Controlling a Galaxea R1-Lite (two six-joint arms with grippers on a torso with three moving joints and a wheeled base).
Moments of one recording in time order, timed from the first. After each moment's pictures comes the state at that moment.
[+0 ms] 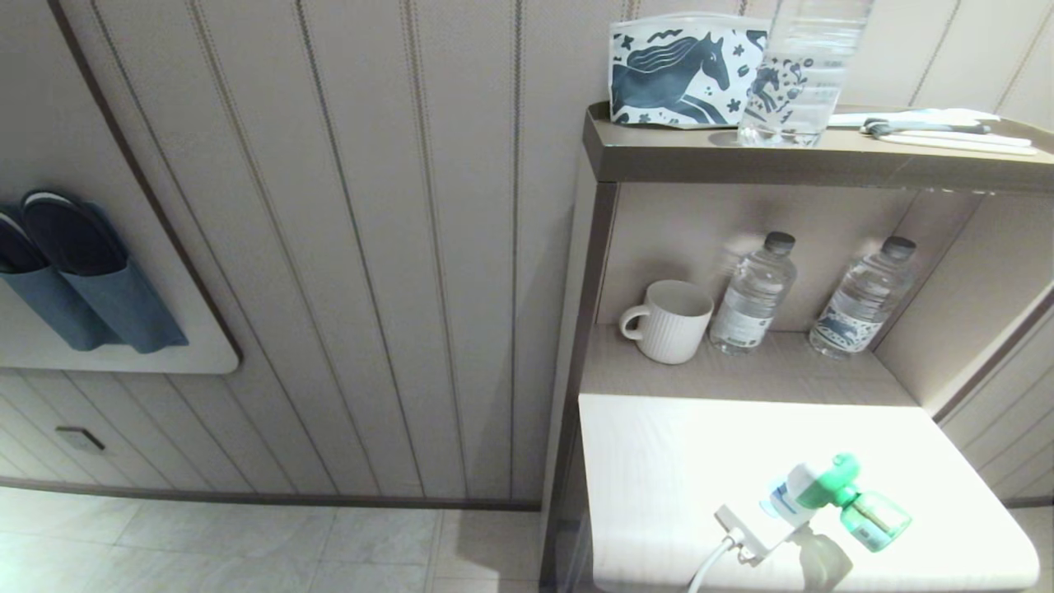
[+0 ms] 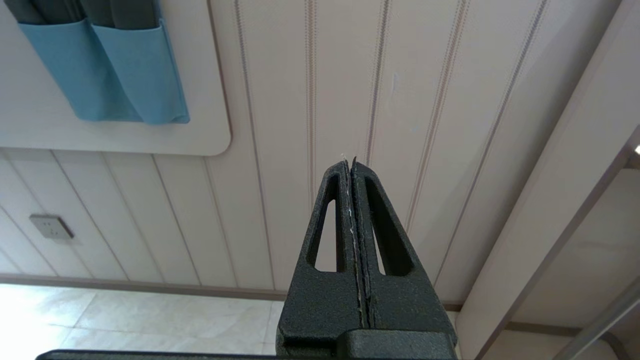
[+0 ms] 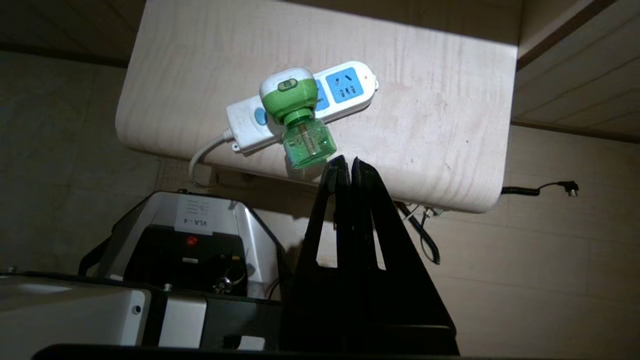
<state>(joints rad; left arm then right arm) 0.00 0.00 0.00 -0.13 0.00 -0.01 0.37 0.90 -1.22 0.89 -0.25 0.17</state>
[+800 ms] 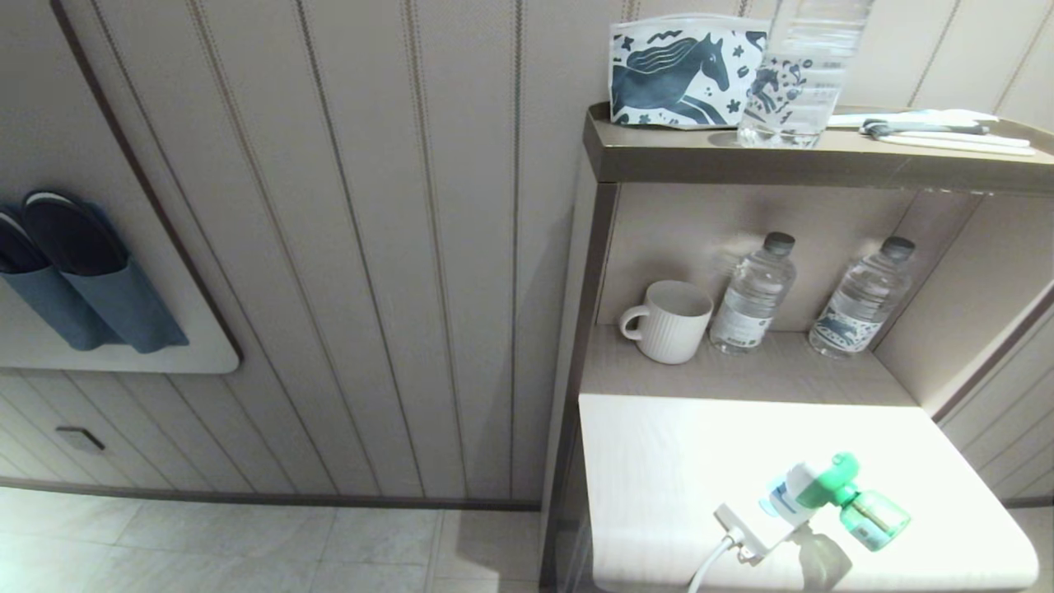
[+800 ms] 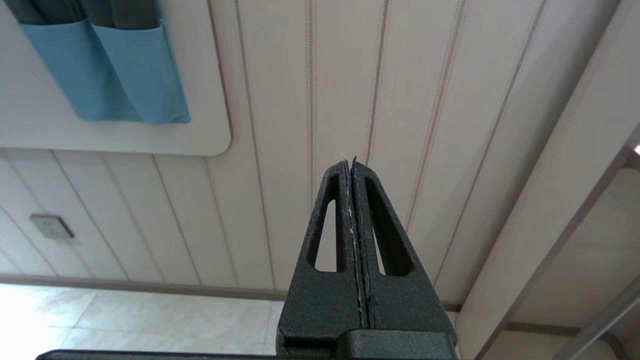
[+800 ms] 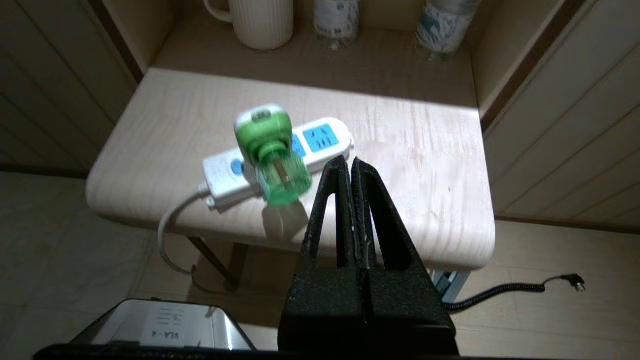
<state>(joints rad) 0.00 0.00 0.00 -0.13 0.00 -0.01 0.24 0.46 -0.63 0.34 -0.21 0.03</state>
